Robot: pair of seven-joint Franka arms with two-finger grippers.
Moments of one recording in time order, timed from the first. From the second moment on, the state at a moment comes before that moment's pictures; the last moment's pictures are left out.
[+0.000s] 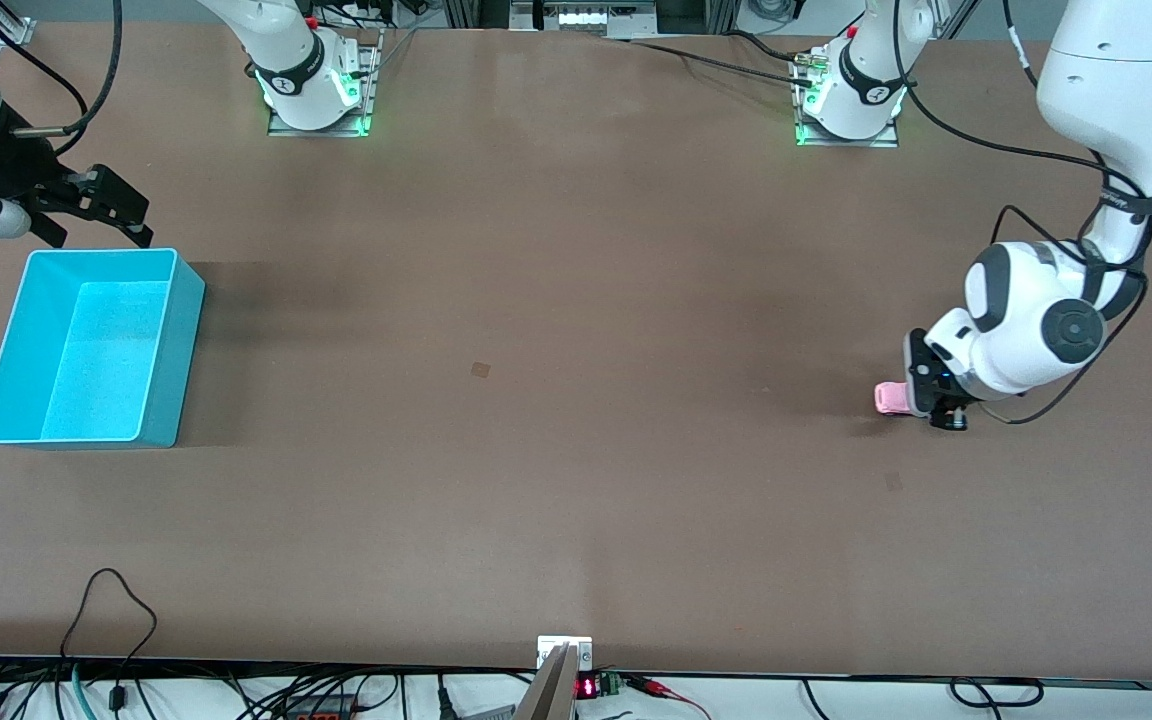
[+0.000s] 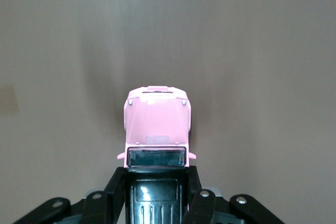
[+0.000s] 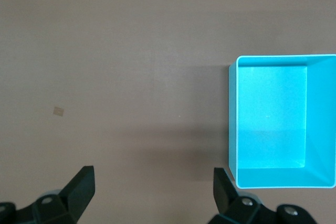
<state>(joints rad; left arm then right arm) 0.13 0.50 -0.03 -2.00 0.07 2.46 1.64 0.08 -0.12 -0.01 -1.78 0.00 1.76 0.07</state>
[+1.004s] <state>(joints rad) 0.44 0.59 -0.03 -1.86 0.07 2.46 1.97 0.08 -0.12 -0.01 -1.78 0.00 1.76 0.07</state>
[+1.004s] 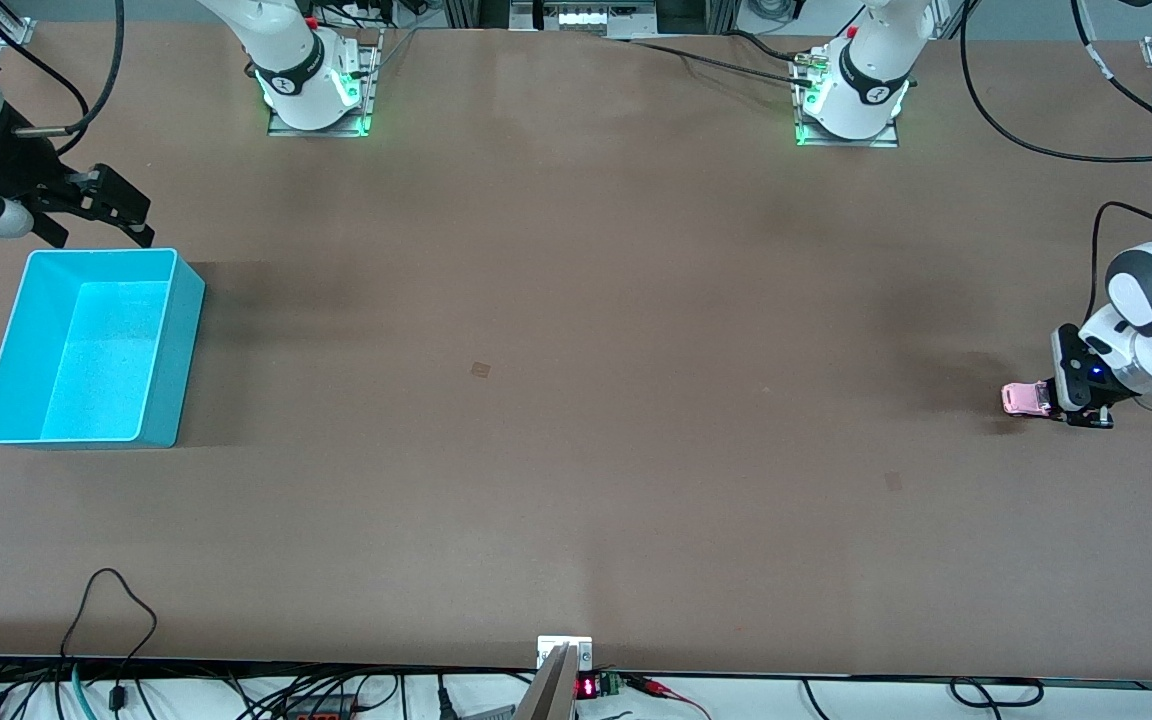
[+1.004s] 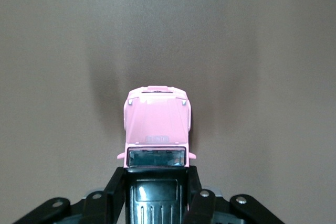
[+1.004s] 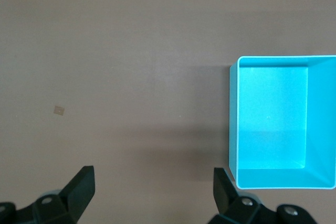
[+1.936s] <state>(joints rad) 0.37 0.53 -0.08 -1.74 0.07 2.11 1.85 0.08 -0.12 -0.01 -1.78 0.00 1.76 0.07</state>
